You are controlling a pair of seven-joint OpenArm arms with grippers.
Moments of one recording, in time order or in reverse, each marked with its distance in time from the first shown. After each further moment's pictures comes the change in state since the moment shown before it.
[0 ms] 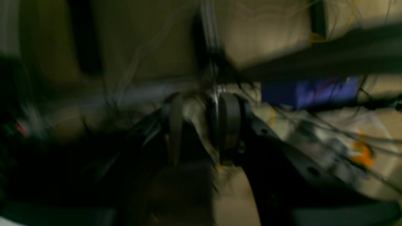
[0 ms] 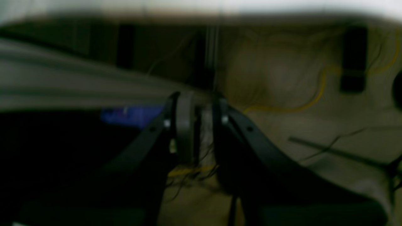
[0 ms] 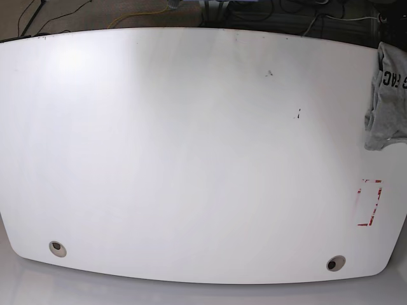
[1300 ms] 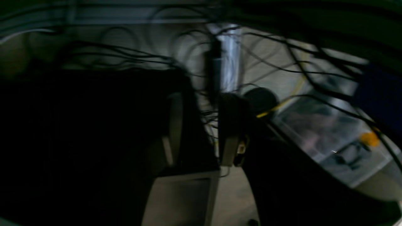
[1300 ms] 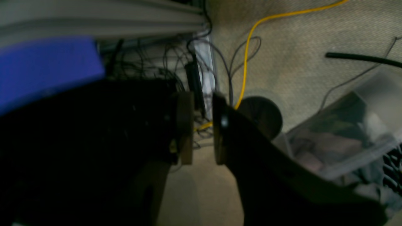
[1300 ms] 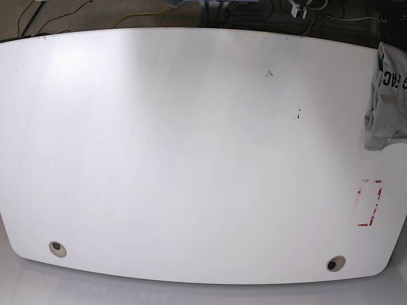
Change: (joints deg) left arm -42.5 -2.7 10.9 -62.7 9.9 13.6 -1.3; right arm 38.8 5.2 -5.2 -71.3 -14.7 -6.3 16.2
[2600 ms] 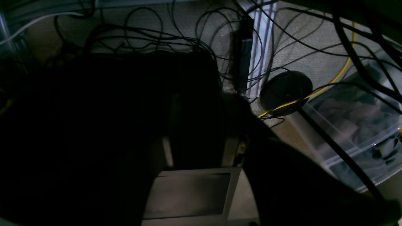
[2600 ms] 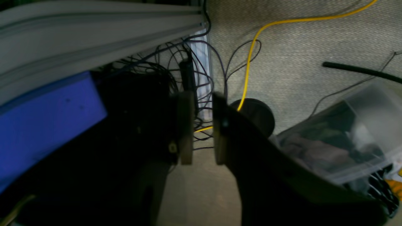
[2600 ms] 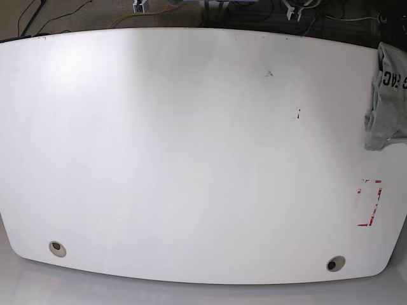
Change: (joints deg) left arm -6.5 0.3 6.3 -9.8 0.5 10.0 1.0; right arm 10.3 -3.4 0.0 -8.3 -8.0 -8.1 -4.0
